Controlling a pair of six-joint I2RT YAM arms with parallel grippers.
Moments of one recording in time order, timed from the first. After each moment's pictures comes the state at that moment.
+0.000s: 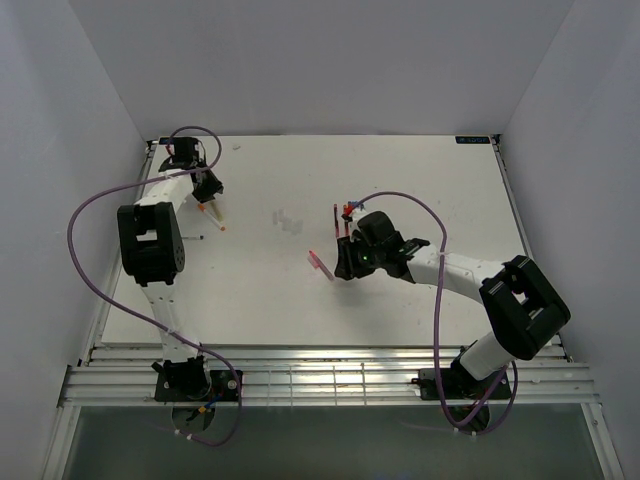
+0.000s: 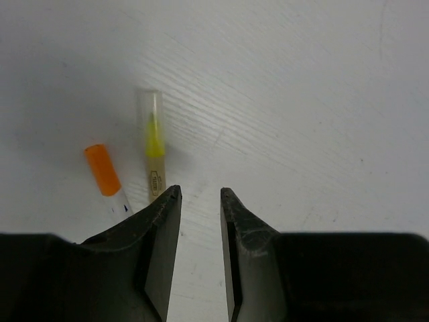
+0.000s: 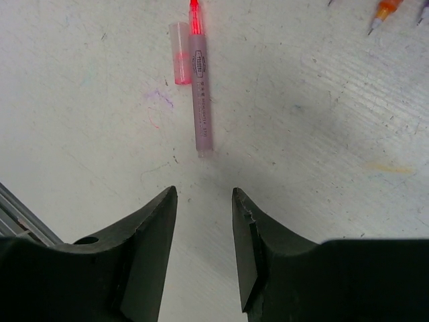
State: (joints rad) left arm 0.06 2.09 1.62 -0.43 0.00 -0.54; right arm 0.71 1.54 0.85 -0.10 -0.20 0.34
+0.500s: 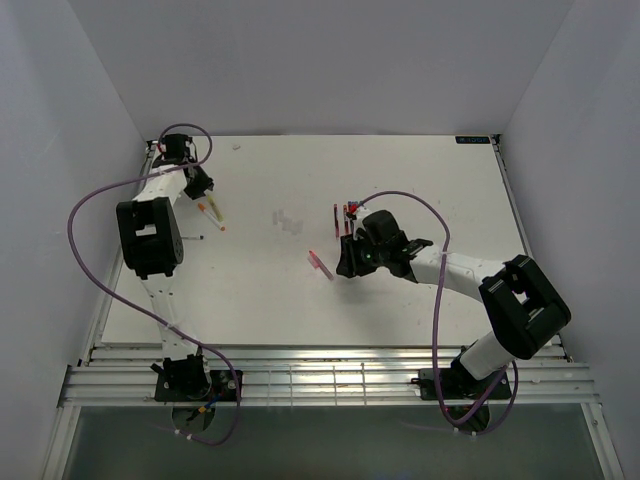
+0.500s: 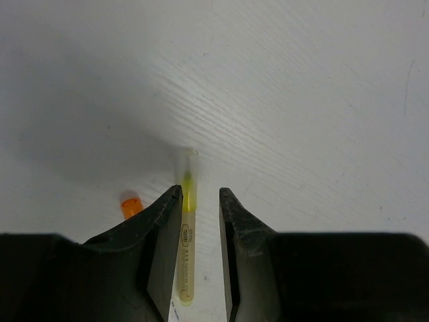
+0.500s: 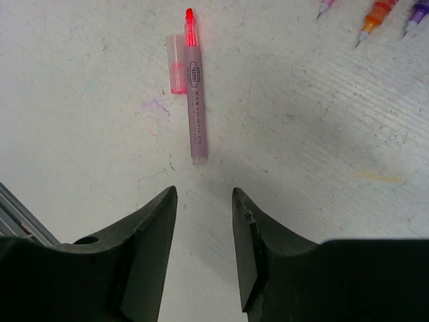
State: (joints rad) left arm 0.11 2.21 1.75 -0.46 -0.02 -0.51; right arm 0.68 1.54 0.82 -0.05 -0.23 0.33
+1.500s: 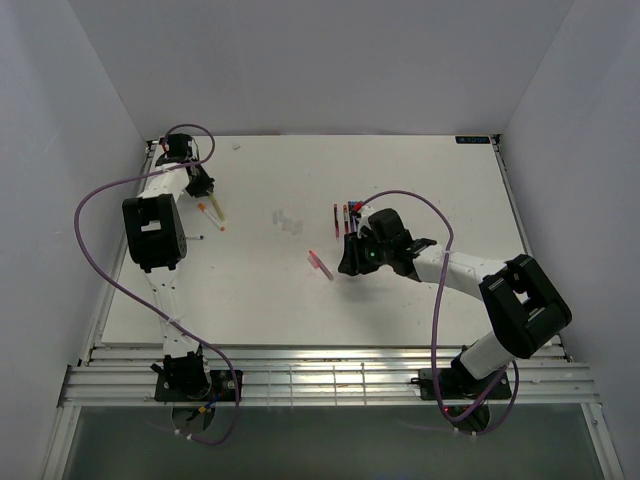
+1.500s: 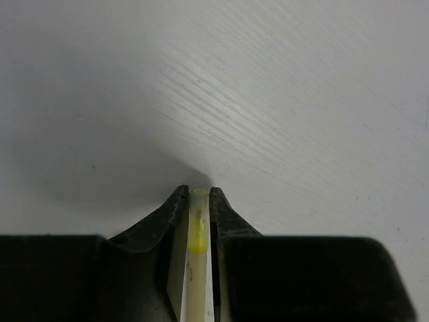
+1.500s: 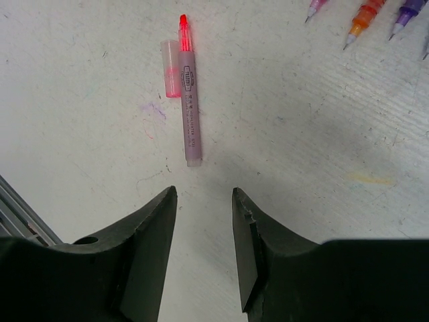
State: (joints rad) left arm 0.12 2.33 1.88 -0.49 0.01 -0.48; right arm 0.64 1.54 0.80 -0.01 -0.28 0.34
